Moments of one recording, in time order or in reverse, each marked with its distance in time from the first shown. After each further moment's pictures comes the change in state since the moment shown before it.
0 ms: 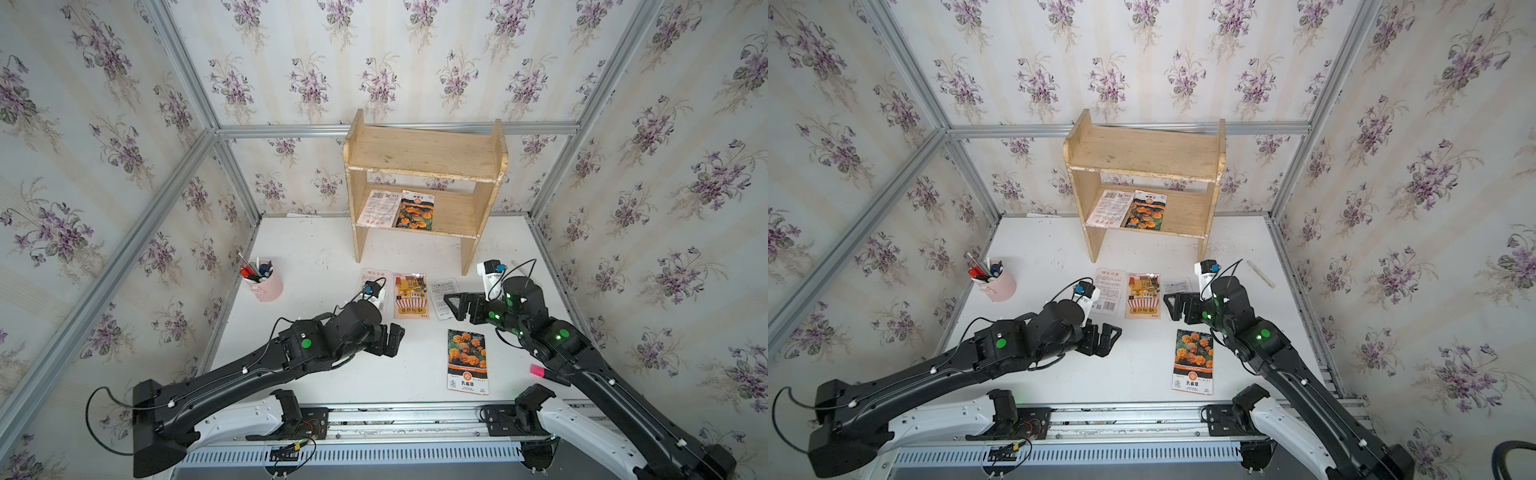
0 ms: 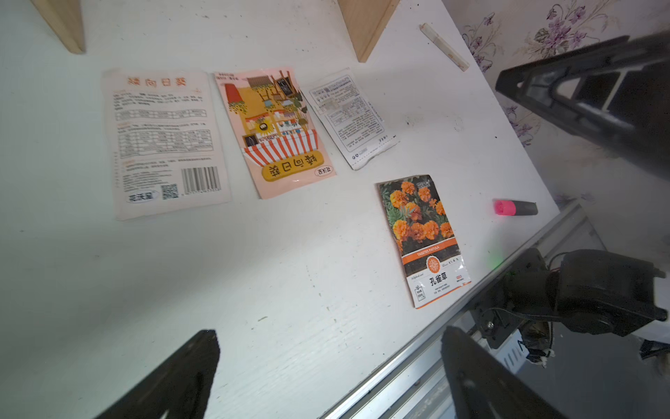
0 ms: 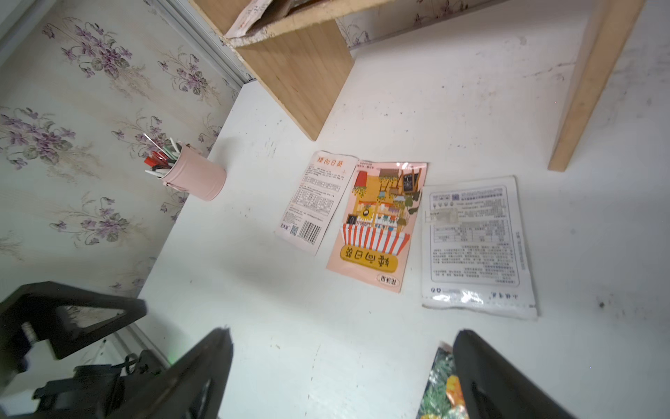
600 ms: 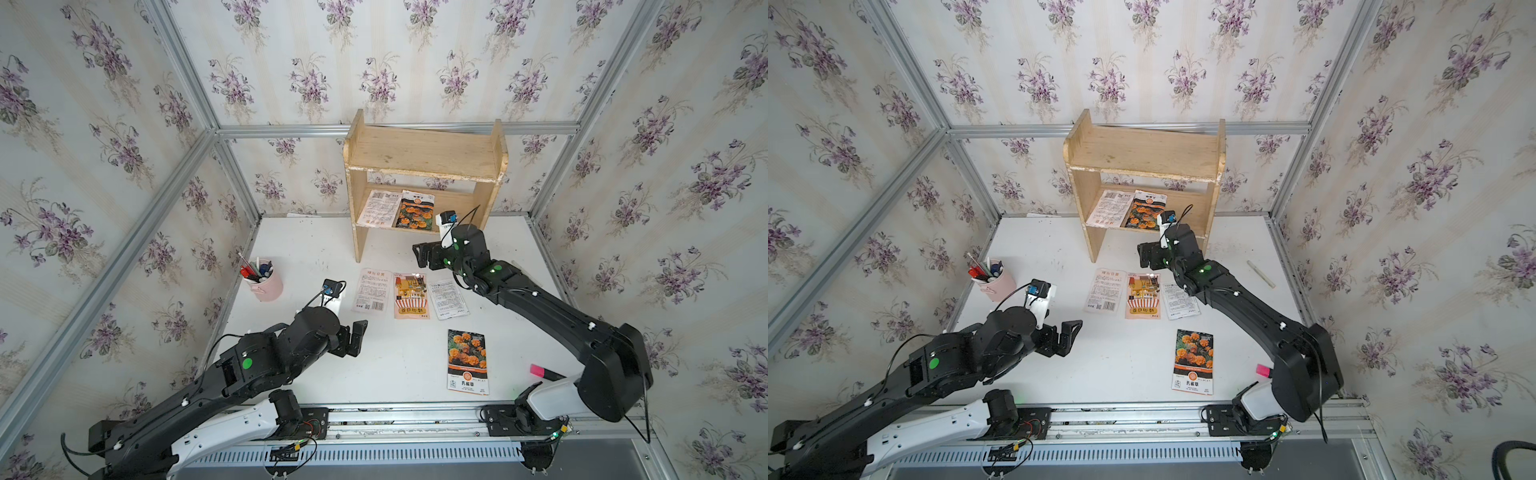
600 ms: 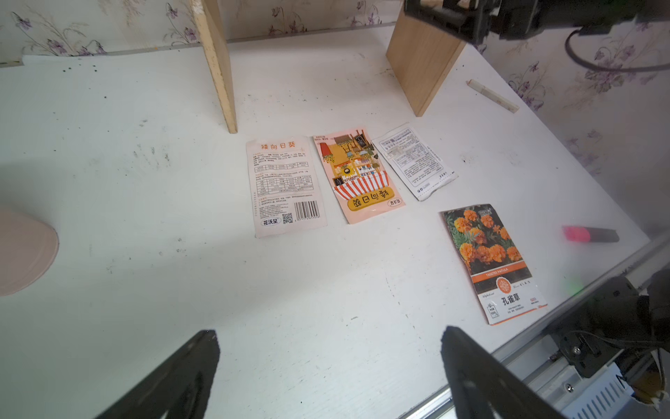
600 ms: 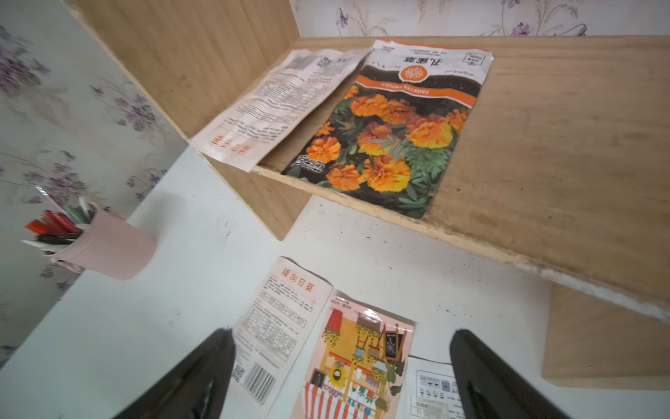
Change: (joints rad) left arm 0.036 -0.235 0.021 -0.201 -0.202 0.107; right arm 0.022 0.632 0.435 0.246 0.226 -0.214
